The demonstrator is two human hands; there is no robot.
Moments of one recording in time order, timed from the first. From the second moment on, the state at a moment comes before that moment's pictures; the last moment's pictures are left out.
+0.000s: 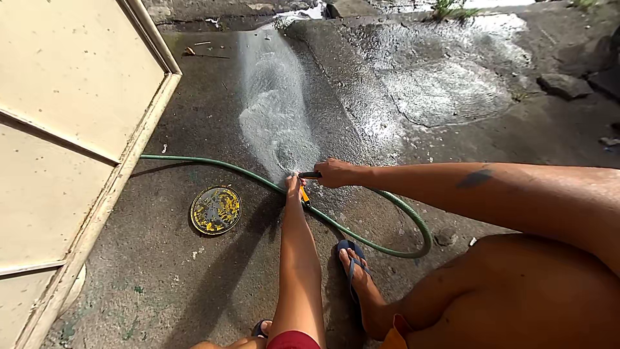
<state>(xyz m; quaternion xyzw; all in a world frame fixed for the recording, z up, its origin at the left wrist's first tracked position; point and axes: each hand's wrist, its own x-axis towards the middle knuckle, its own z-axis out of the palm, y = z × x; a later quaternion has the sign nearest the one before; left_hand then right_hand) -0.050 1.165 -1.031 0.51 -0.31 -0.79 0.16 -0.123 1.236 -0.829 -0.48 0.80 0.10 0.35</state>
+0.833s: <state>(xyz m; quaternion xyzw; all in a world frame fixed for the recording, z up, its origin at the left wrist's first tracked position) -0.046 1.165 -1.031 0.55 -0.31 -0.76 0.14 -0.123 1.236 -0.834 -0.48 0.80 0.11 0.36</state>
